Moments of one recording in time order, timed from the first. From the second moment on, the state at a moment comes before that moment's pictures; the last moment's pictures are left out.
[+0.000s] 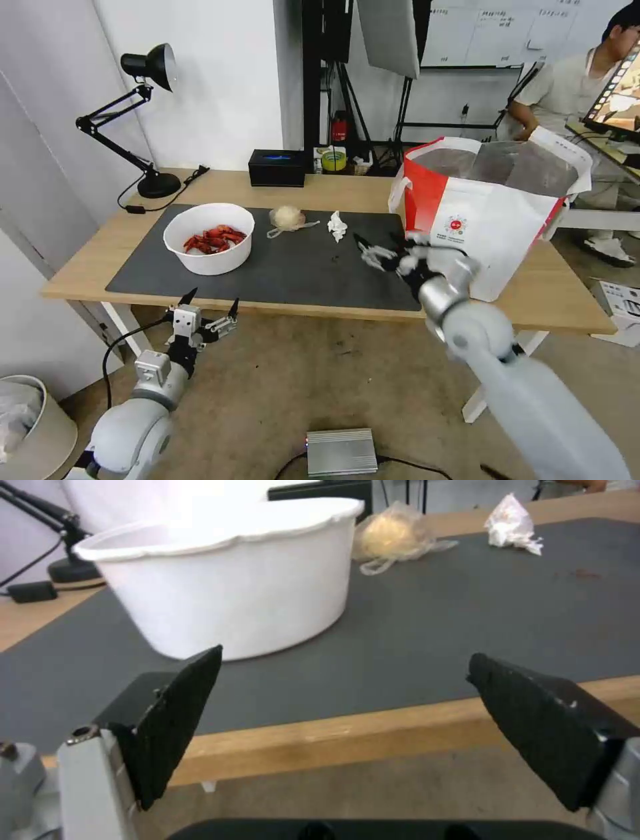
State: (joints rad) left arm 1.49 -1.07 -0.52 -2.04 -0.33 0.09 -0.06; right arm -0.77 1.06 0.09 1.81 0.91 -0.32 0.17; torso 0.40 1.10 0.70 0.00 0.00
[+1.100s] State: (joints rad) left arm 1.57 -1.11 -0.57 -2.06 -0.29 0.06 -0.05; right arm -0.21 1.45 -0.18 0.94 0.67 -0.46 0.23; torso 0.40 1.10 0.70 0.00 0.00
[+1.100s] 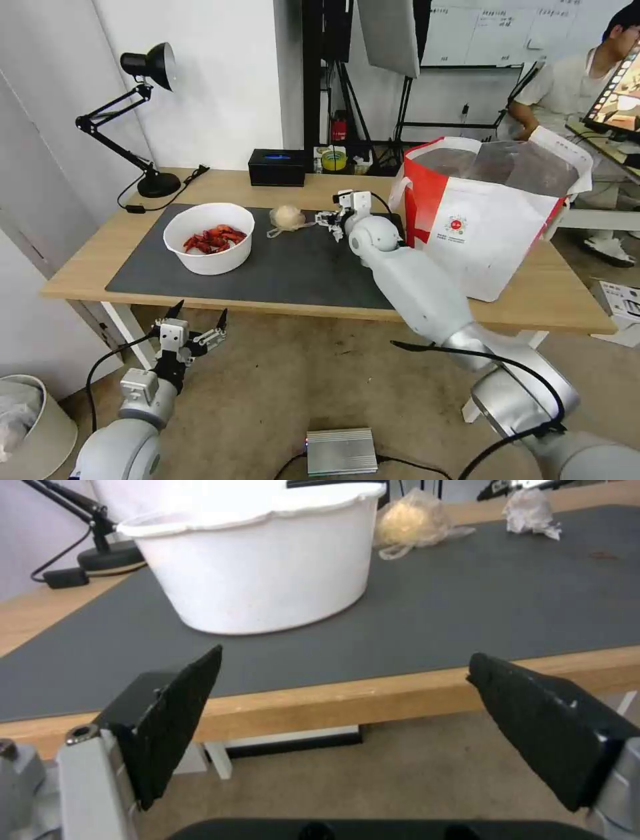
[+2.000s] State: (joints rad) left arm 1.57 -1.11 -0.57 -2.04 -0.30 0.02 -0.04; right arm -0.22 1.51 -0.15 0.85 0.61 -0.46 0.22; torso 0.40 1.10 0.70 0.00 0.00
